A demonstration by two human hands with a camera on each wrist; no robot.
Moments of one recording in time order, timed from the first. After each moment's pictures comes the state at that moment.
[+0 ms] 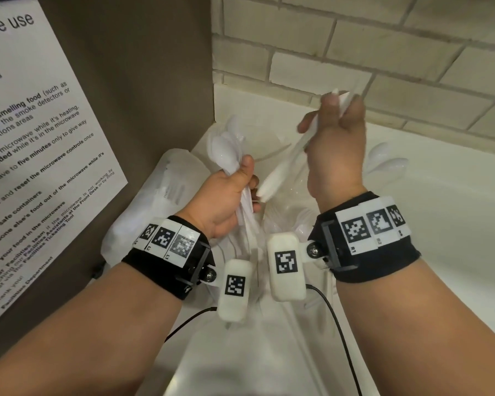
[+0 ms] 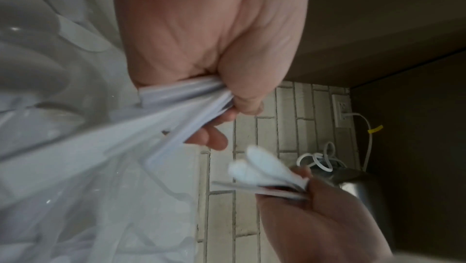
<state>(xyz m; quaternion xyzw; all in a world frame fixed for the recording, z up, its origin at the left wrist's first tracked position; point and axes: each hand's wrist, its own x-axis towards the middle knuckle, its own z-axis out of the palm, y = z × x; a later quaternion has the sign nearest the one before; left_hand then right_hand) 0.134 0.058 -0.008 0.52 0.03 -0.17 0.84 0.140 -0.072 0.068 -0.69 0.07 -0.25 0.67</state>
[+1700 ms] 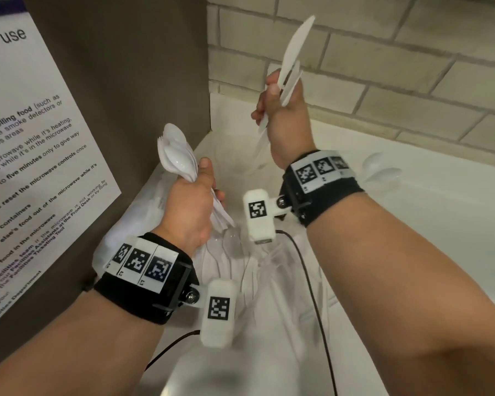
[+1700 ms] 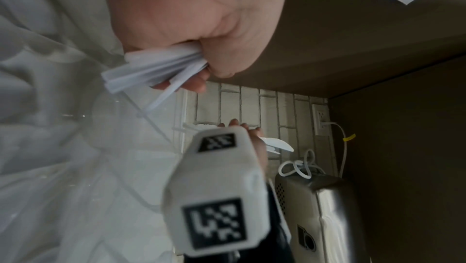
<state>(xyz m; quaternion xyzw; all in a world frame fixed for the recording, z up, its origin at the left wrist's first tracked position) 0.143 0.075 -0.015 0.52 0.17 0.03 0.84 0.216 -0.049 0.060 -0.67 -0.07 -0.16 0.72</state>
